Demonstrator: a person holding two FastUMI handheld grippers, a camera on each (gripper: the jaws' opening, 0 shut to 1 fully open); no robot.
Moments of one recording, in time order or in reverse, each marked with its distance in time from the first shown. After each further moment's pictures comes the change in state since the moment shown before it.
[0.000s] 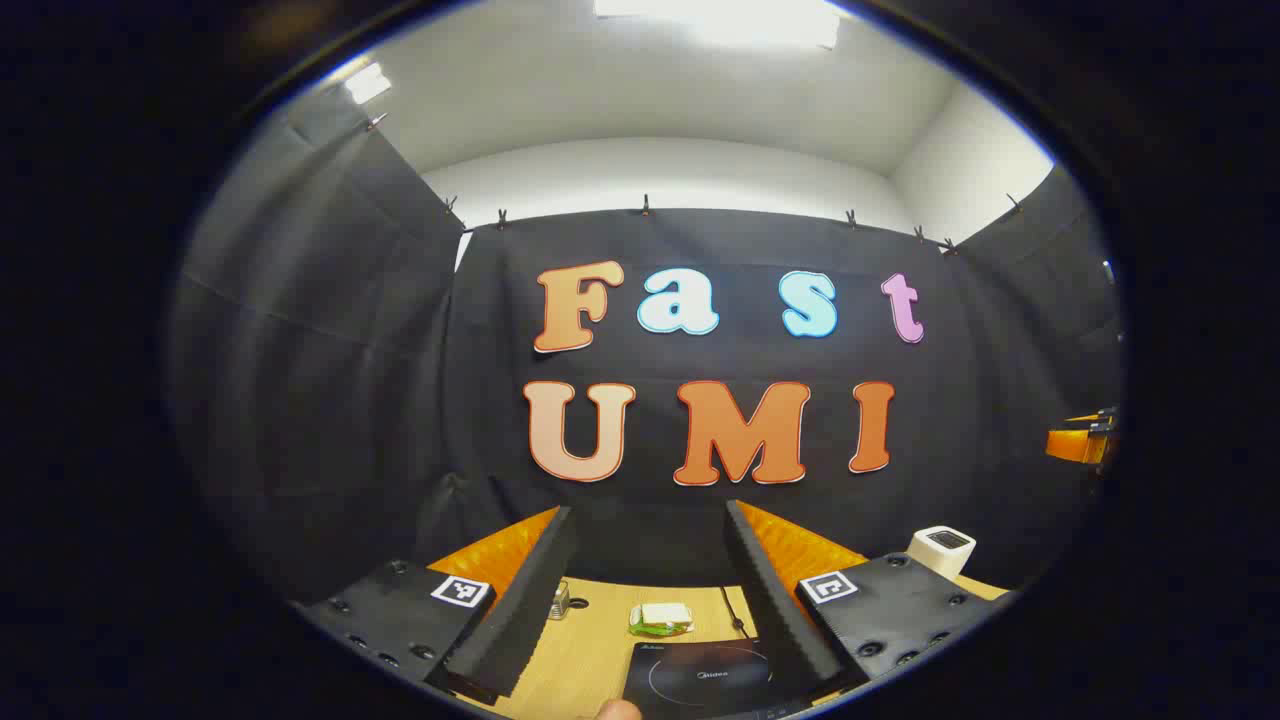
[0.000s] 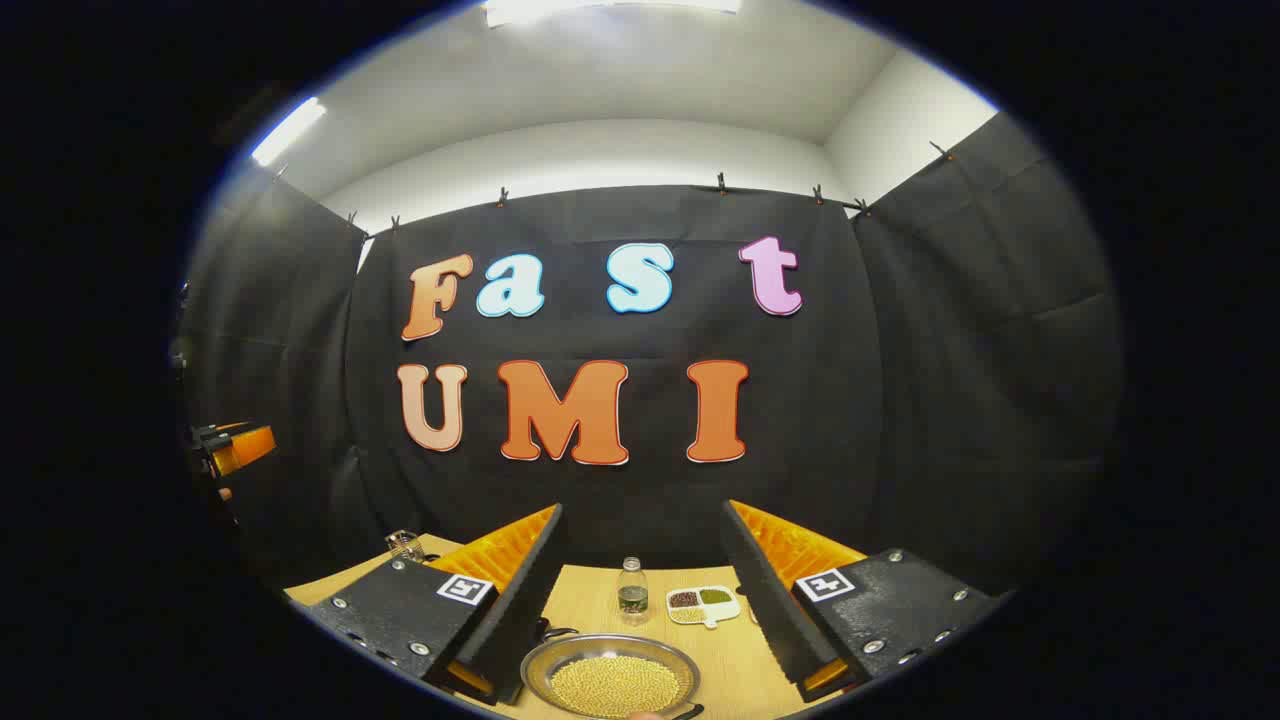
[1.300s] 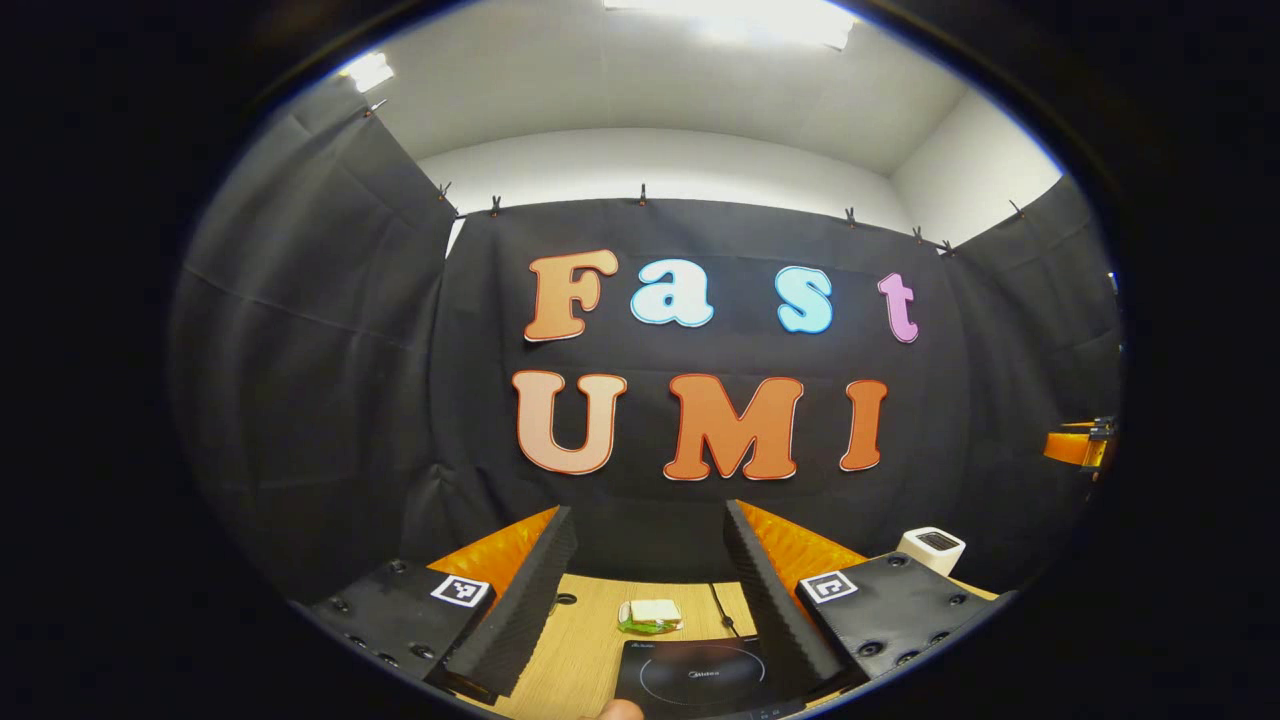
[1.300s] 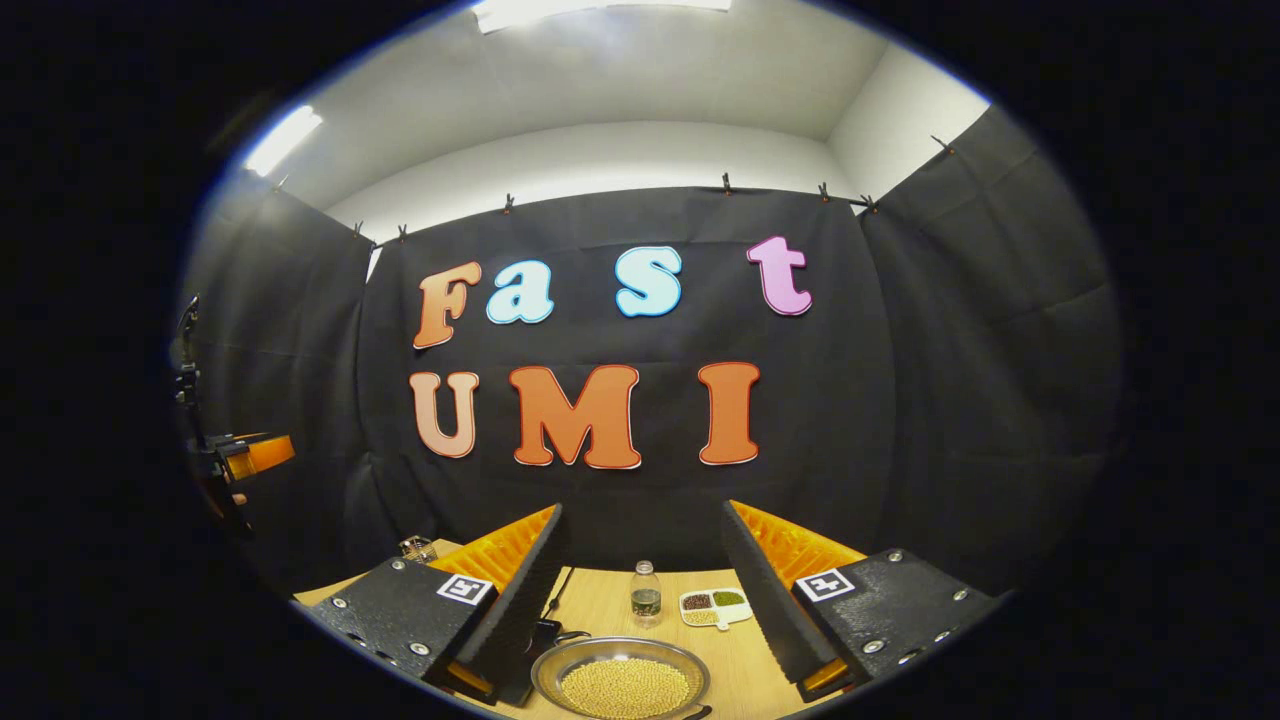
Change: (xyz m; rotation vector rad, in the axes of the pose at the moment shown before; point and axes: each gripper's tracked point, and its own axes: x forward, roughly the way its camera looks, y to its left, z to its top) left arm 0.011 -0.003 -0.004 -0.034 0.032 -0.033; right arm 0.000 0.001 0.006 0.030 0.000 0.045
